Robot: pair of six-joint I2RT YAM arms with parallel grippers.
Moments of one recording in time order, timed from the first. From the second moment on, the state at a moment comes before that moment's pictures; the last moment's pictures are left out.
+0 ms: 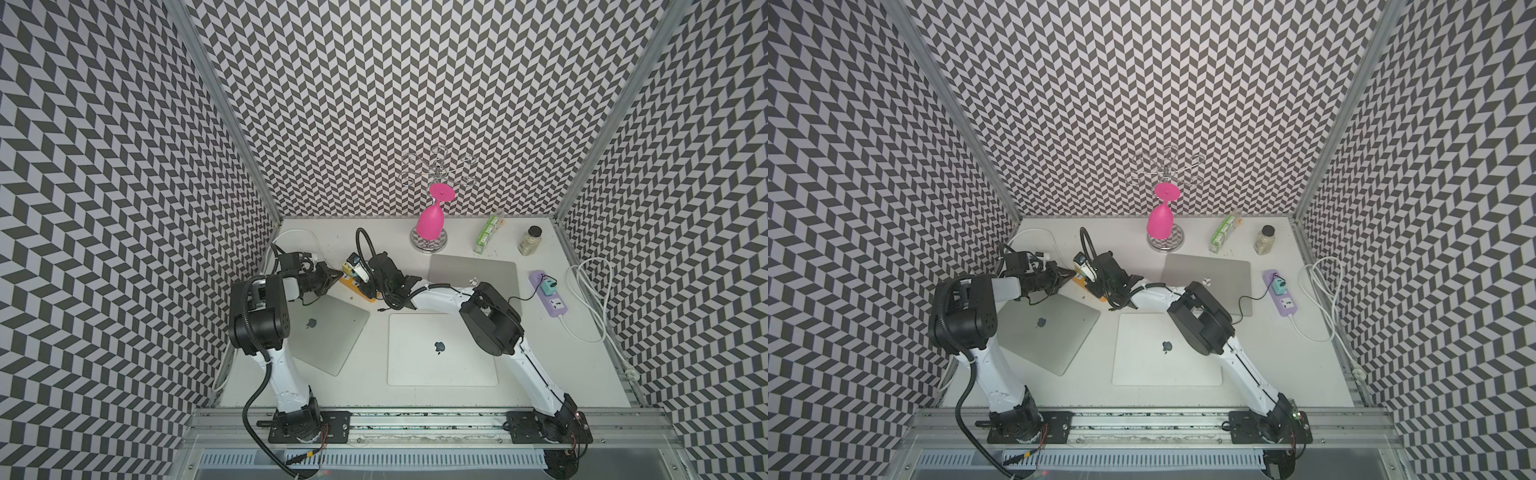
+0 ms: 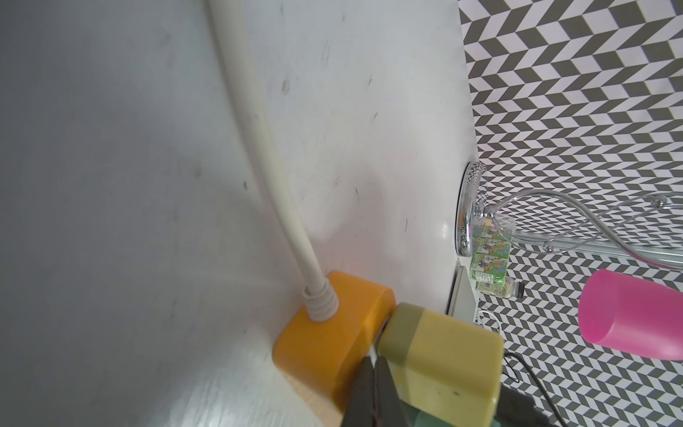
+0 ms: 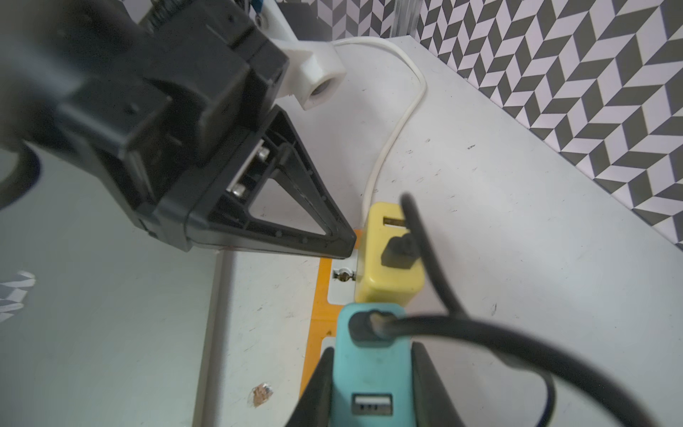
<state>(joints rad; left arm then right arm) 0.22 1.94 0.99 0.11 0.83 -0.71 0.89 2.40 1.81 0.11 0.00 -0.19</state>
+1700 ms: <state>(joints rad) 0.26 1.76 1.03 -0.09 0.78 -0.70 0.89 1.87 1.45 0.22 -0.08 -0.17</state>
